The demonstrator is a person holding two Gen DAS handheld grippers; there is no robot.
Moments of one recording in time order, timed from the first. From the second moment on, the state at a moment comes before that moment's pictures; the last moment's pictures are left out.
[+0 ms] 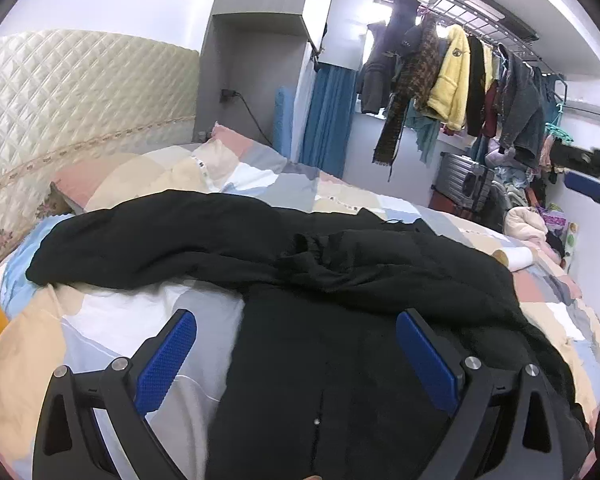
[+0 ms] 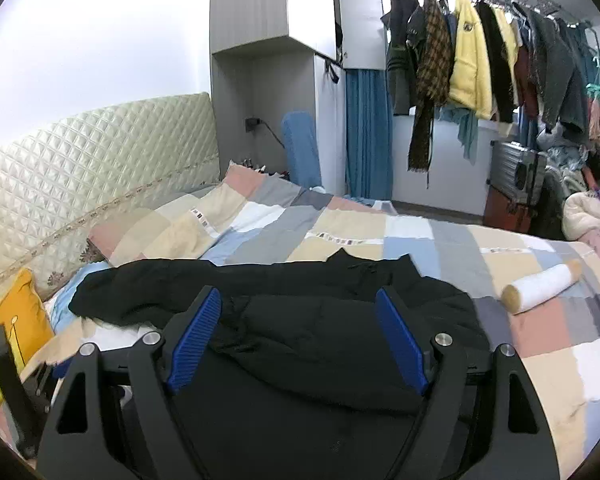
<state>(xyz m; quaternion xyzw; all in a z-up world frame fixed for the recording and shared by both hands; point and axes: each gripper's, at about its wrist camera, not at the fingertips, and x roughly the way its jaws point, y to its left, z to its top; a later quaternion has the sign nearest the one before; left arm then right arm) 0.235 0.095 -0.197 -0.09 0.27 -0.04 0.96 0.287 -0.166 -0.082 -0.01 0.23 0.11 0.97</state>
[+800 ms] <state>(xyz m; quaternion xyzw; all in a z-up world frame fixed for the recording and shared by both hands) 0.207 0.072 -0.178 -0.08 0.25 -0.06 0.96 0.160 -0.259 -0.142 0.02 0.26 0.07 0.96</state>
